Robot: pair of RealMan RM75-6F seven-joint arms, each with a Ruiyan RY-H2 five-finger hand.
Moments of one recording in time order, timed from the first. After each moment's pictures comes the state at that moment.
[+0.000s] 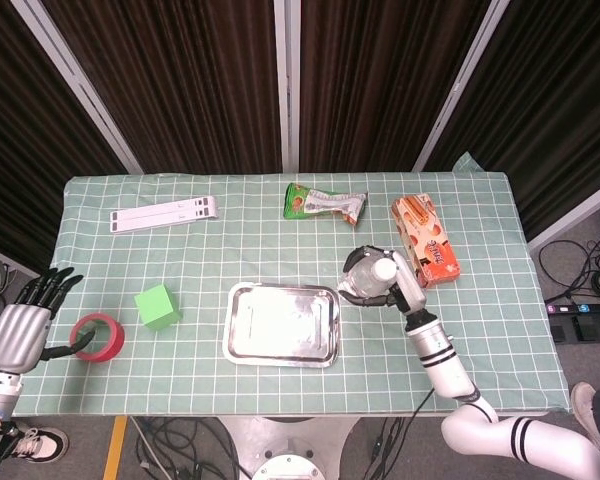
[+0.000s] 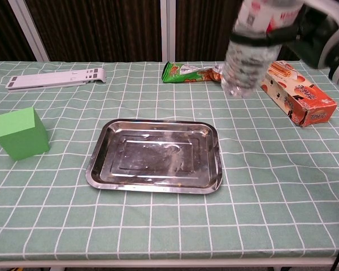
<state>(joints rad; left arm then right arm) -0.19 -1.18 -0.02 -1.42 1.57 1.46 -0.14 0.60 -1.57 0.24 -1.45 -1.37 1.14 0.74</state>
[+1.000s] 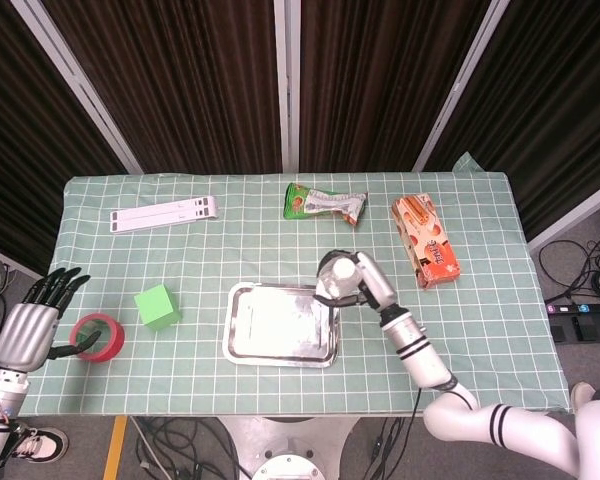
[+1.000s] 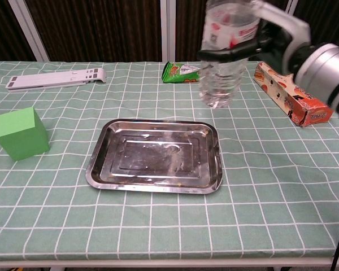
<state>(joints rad) -0.20 -1.21 -0.02 -1.42 1.57 1.43 -0.13 0.65 -1.59 0.28 -1.46 -1.38 1.08 0.67</state>
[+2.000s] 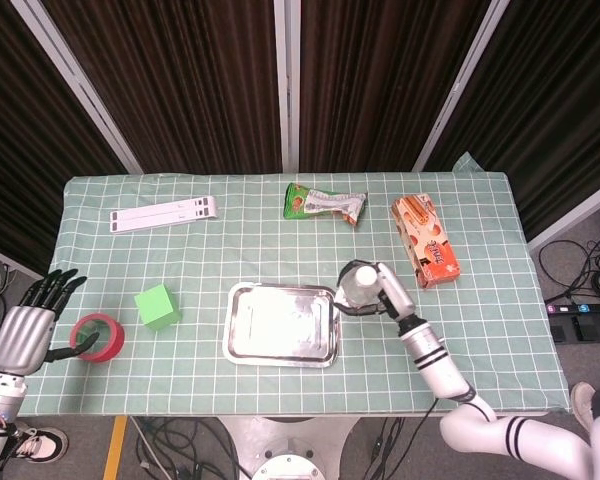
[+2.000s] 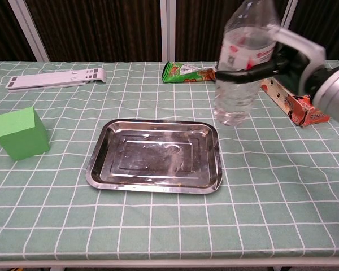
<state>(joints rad) -0.19 -1.19 -0.02 -1.44 1.57 1.46 -0.13 0.63 -1.64 0.22 -1.42 -1.41 1.06 0.73</state>
